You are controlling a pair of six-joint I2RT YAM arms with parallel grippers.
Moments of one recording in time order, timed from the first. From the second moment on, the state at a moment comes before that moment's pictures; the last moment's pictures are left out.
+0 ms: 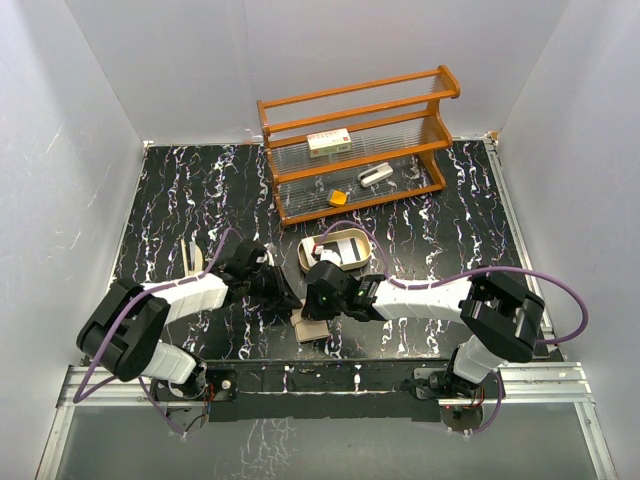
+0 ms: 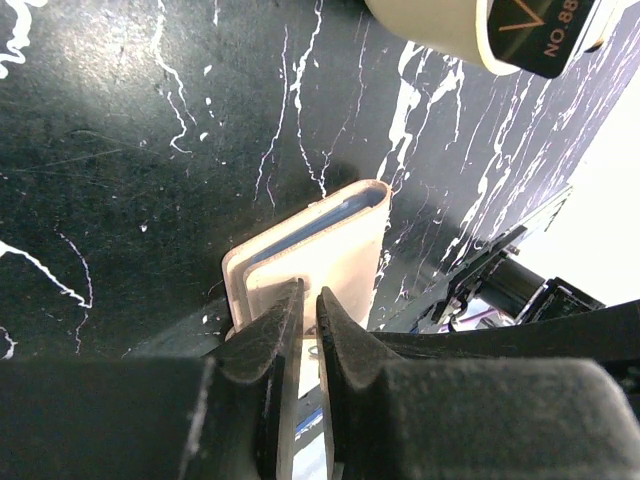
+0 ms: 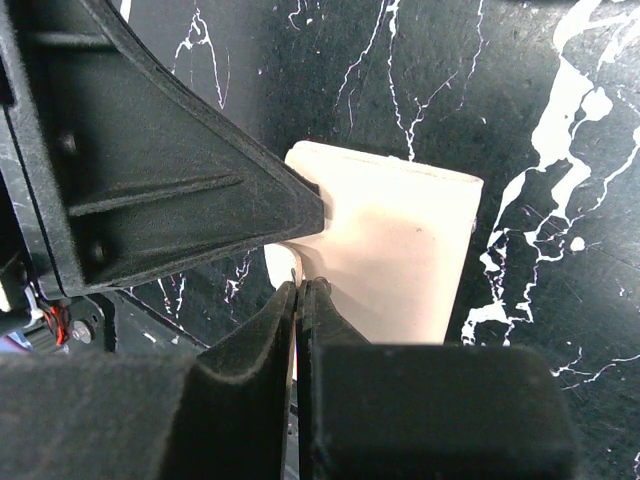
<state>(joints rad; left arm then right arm) -0.57 1.41 0.53 -0.06 0.46 -0.94 1.08 1.57 0.84 -0.12 0.07 0.91</state>
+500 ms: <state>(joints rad) -0.57 1.40 0.49 -0.02 0.46 -0.92 1.08 1.57 0.80 -0.12 0.07 0.98</state>
